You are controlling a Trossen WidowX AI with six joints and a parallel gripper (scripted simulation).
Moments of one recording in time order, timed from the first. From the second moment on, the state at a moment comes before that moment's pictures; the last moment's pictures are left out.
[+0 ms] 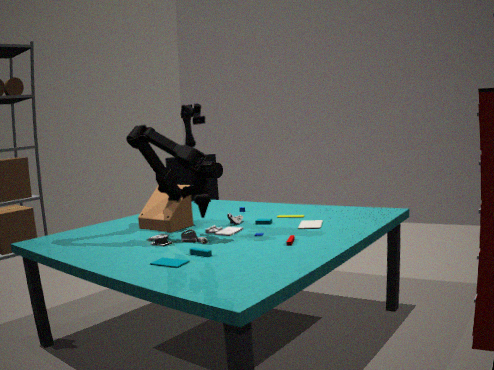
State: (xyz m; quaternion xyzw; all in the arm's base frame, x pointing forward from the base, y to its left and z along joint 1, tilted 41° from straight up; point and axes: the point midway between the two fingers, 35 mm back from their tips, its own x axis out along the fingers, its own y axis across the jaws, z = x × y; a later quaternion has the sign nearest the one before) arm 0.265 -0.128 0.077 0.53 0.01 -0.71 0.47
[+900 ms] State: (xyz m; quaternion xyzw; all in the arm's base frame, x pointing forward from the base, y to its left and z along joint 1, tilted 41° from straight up) arm 0.265 -0.128 0.077 0.53 0.01 -0.71 0.47
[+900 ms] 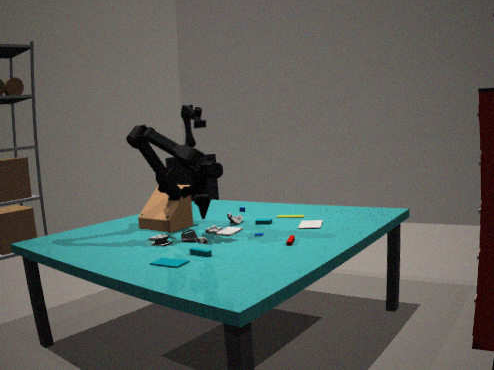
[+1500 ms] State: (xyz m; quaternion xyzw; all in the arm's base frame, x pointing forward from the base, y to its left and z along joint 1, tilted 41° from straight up) arm 0.265 -0.128 0.077 0.53 0.01 -0.71 0.47
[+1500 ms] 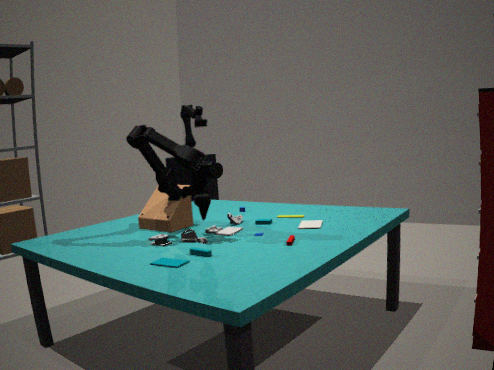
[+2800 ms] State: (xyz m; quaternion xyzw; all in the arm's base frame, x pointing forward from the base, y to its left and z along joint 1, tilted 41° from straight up) arm 0.265 -0.128 0.077 0.53 0.01 -0.71 0.47
